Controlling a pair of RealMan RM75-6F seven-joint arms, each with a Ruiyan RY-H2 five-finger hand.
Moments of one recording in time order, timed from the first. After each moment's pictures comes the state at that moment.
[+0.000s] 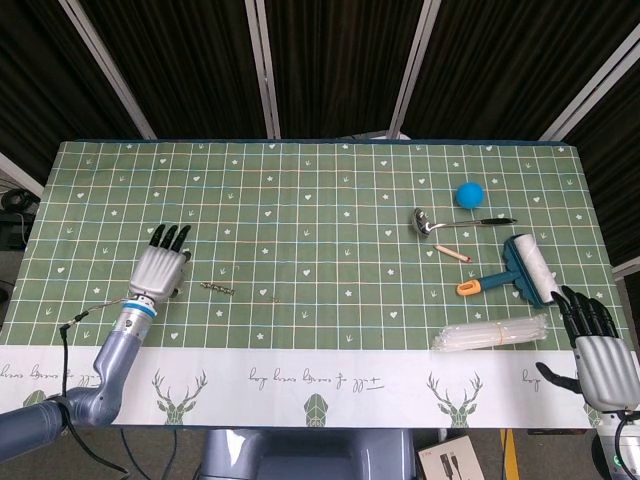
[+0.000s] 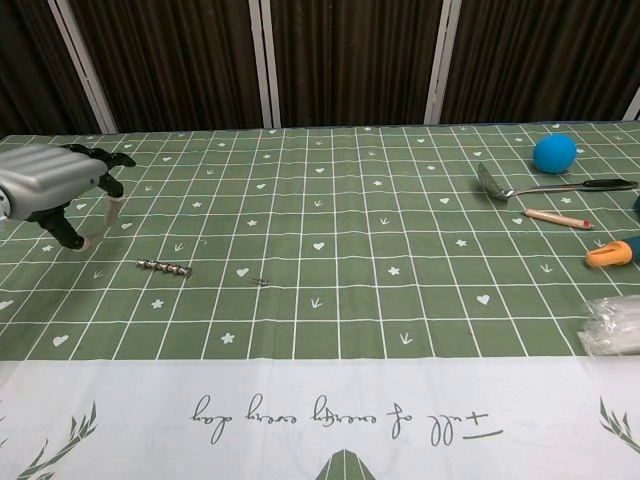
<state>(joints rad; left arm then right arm) -0.63 -1.53 -0.18 -1.35 1.03 0.97 0.70 0.06 -1.10 0.05 -1.61 -1.52 1.49 0.02</state>
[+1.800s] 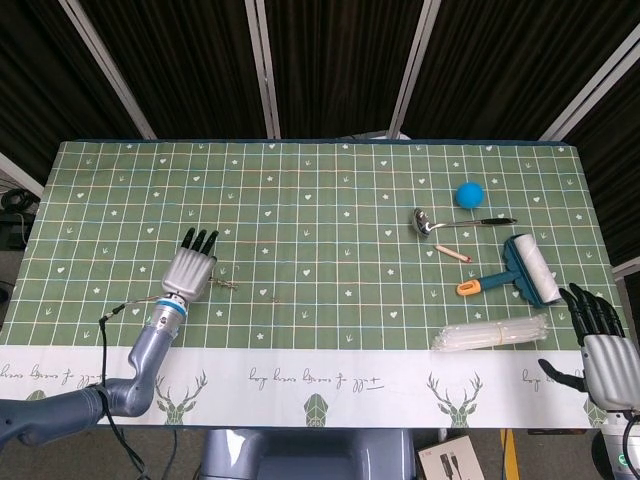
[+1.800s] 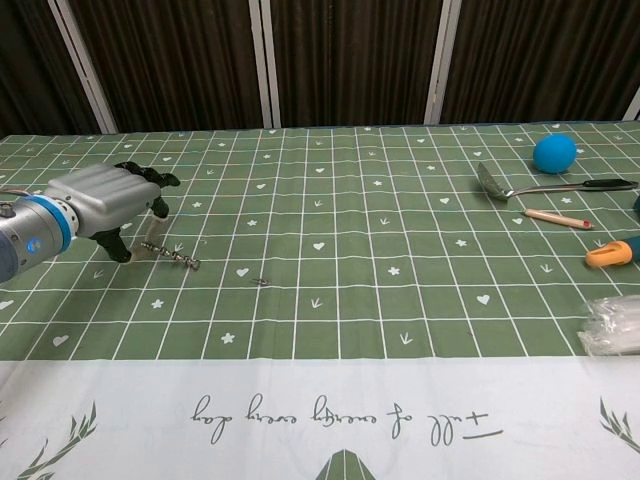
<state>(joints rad) -0.76 -1.66 -0.12 -1.22 0.96 0.97 0.79 0.05 -1.11 0.06 -1.60 -1.51 1.50 0.08</state>
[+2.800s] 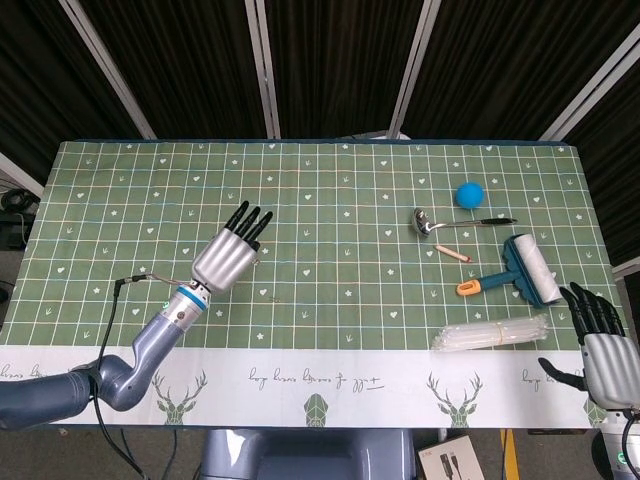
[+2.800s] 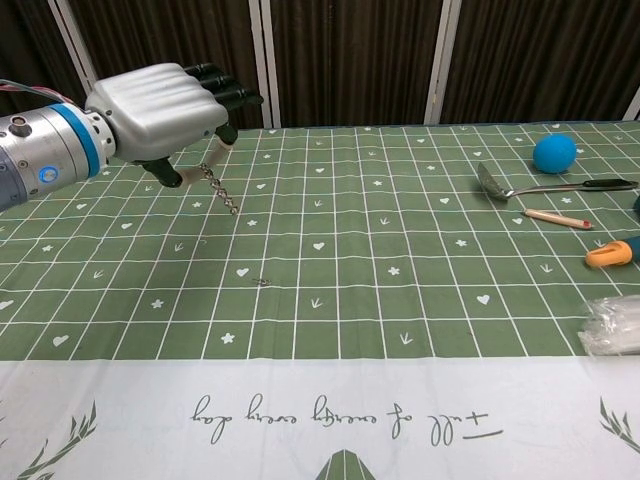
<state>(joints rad) -0.88 -1.51 -0.11 -1.43 1.25 1.03 0.86 0.06 -1.11 0.07 -1.60 -1.51 1.50 0.08</state>
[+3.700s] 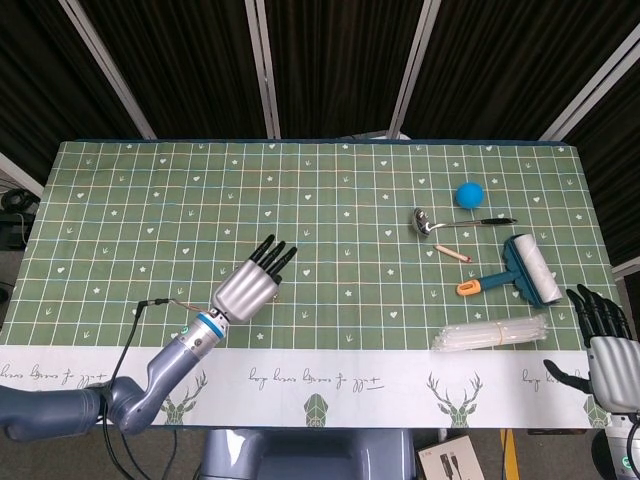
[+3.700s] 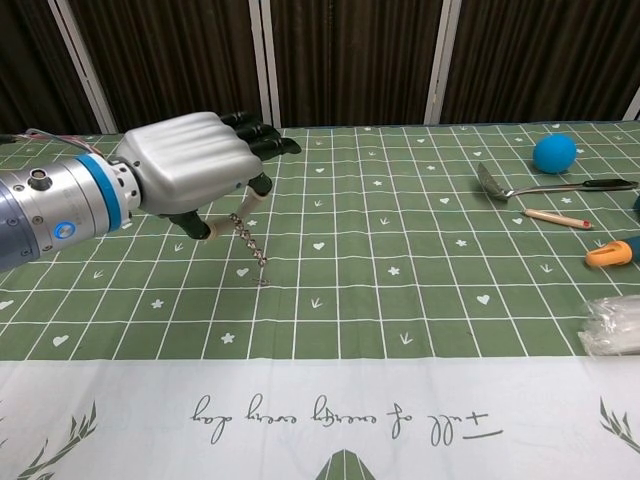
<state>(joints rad) -0.87 -1.56 -0.06 -1.53 1.26 1.03 0.92 0.04 -1.10 0.06 -1.61 -1.50 1.52 0.07</state>
